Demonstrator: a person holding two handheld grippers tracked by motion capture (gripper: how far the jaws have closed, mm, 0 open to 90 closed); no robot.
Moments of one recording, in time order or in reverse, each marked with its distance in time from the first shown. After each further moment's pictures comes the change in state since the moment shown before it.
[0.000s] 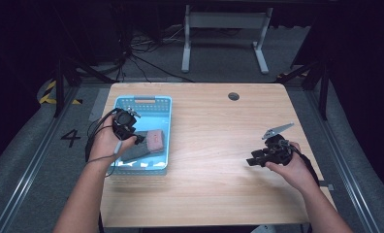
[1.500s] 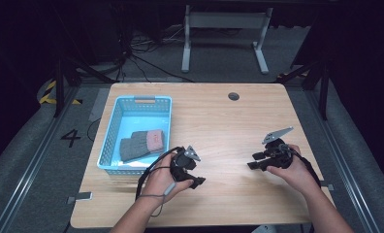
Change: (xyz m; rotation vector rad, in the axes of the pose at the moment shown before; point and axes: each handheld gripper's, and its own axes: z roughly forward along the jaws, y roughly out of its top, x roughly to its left) left arm -0.174 0.007 0.067 -0.086 -0.328 0.184; right arm -0.005 -0.015 0.009 0.013 -0.003 -0.048
